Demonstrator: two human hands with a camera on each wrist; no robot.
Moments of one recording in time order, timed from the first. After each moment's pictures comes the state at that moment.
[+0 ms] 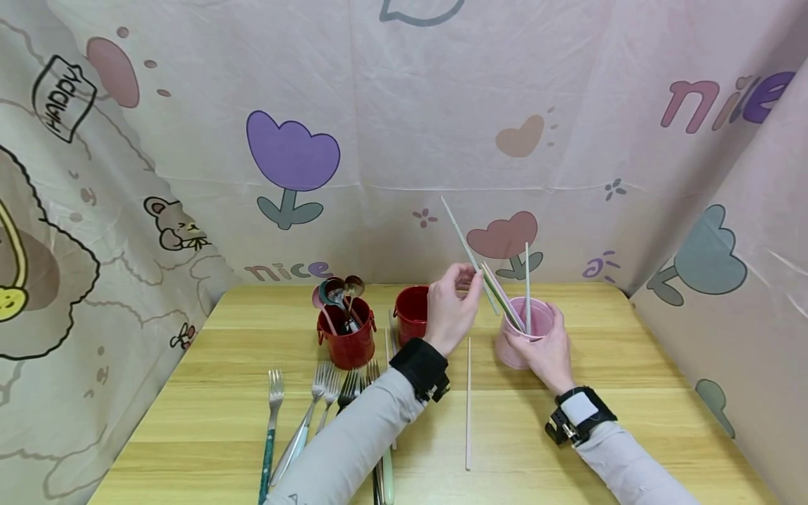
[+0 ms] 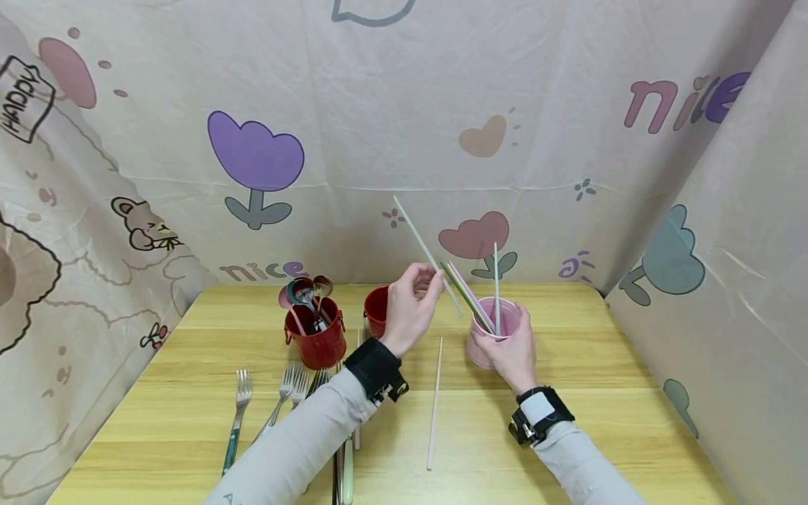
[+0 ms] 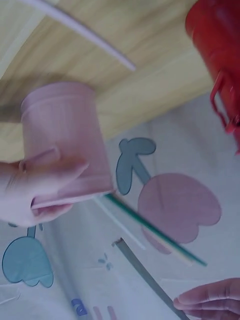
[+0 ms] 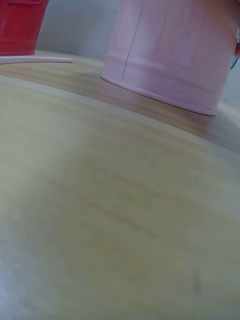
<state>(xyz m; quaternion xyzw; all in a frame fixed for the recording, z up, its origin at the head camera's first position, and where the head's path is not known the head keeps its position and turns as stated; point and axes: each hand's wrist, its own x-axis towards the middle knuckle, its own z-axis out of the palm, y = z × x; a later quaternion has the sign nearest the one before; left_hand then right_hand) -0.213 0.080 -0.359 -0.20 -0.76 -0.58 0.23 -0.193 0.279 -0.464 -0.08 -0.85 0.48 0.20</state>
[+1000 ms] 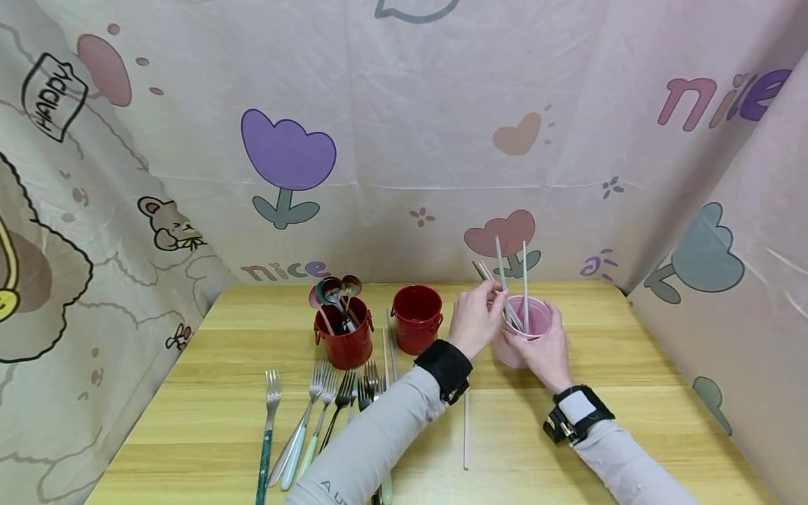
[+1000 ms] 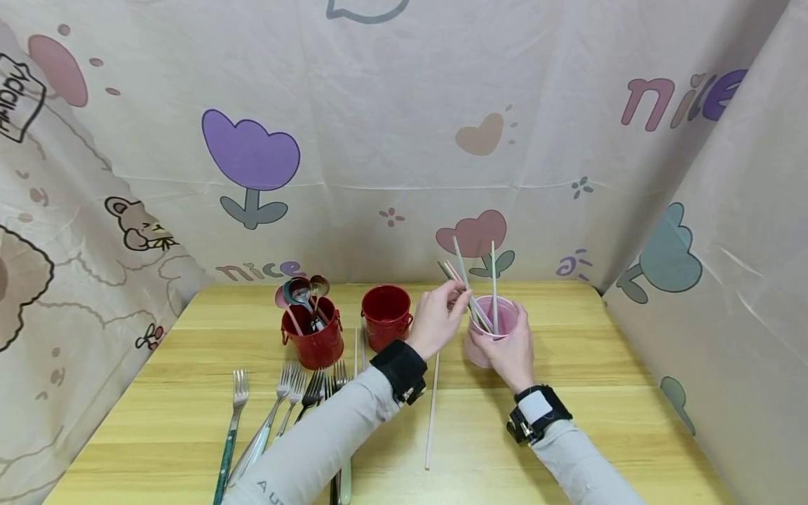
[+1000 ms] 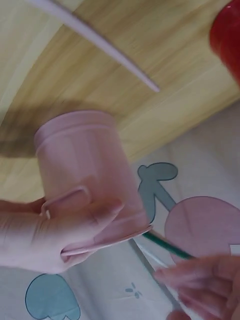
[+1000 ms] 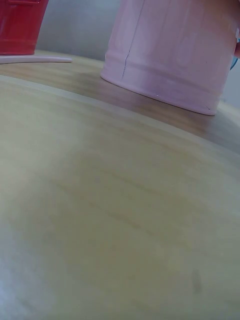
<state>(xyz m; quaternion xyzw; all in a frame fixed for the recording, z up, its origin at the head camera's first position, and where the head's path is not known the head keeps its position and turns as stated) -0.217 0.116 -0.379 -0.22 -0.85 -0.45 0.15 -0.194 0.279 -0.464 -0.08 -0.85 0.49 0.21</state>
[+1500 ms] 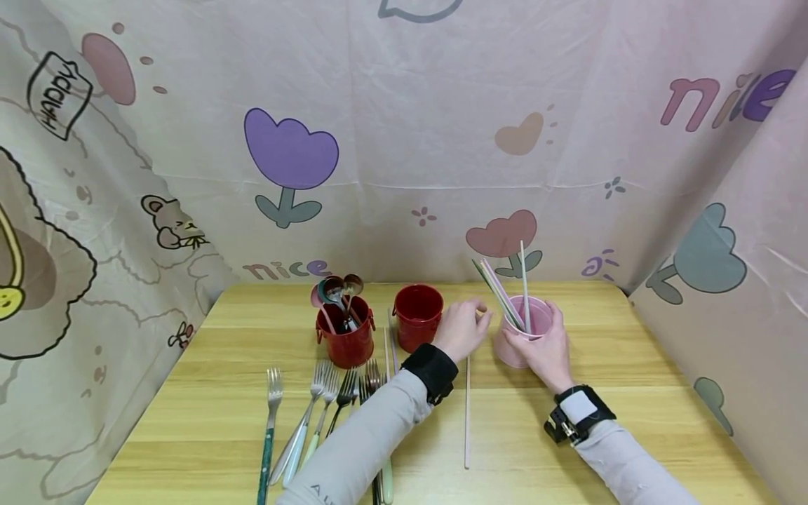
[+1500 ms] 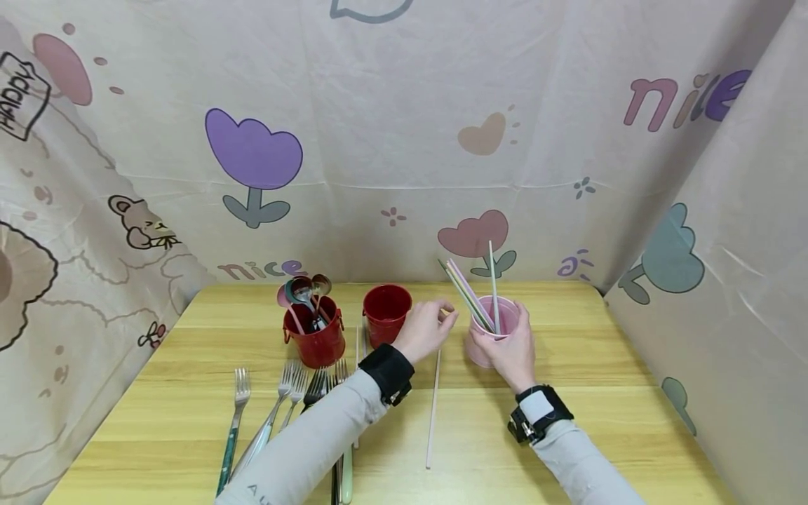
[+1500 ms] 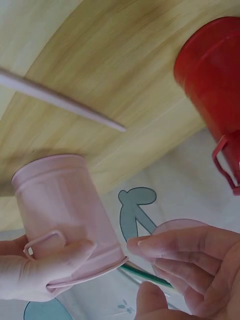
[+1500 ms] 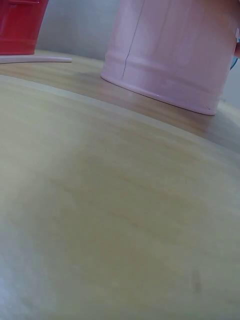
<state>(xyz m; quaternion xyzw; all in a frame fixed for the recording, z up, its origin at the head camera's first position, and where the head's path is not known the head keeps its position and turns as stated) -0.219 0.094 -0.398 -0.21 -0.91 -0.35 0.07 -0.194 0.279 -0.467 -0.07 -0.84 0.48 0.22</state>
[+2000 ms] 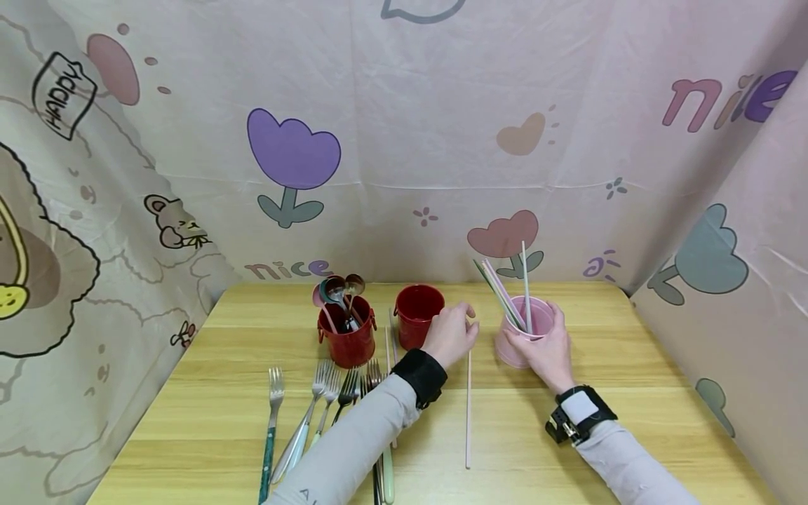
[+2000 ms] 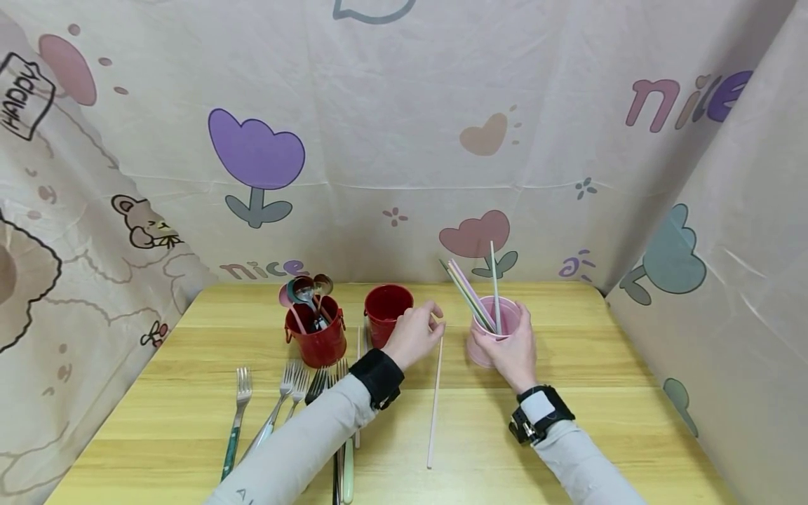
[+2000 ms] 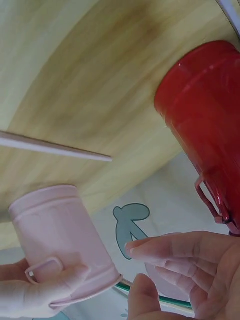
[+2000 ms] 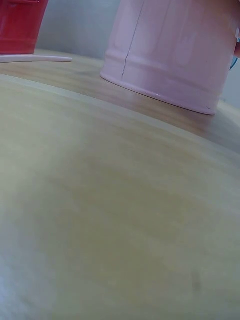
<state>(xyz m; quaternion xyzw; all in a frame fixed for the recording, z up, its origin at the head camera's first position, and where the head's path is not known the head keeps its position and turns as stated) -0.215 0.073 -0.406 -0.20 -0.92 -0.33 0.04 -0.194 0.280 -0.467 -0.07 -0.85 0.48 0.22</state>
